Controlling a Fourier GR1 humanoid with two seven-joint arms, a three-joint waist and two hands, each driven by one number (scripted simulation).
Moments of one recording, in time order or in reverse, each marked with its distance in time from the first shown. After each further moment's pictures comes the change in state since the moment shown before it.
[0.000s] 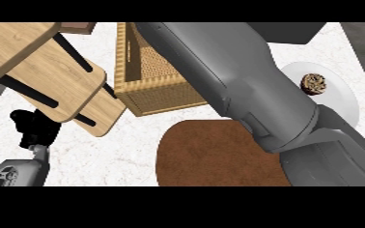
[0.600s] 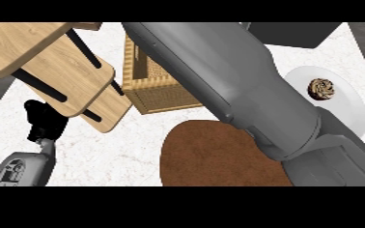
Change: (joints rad) left arm -0.046 0.000 -0.036 0.024 0.004 -0.013 0.006; right arm 0.039 -0.001 -0.019 -0.169 0.107 -0.013 0.056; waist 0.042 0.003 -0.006
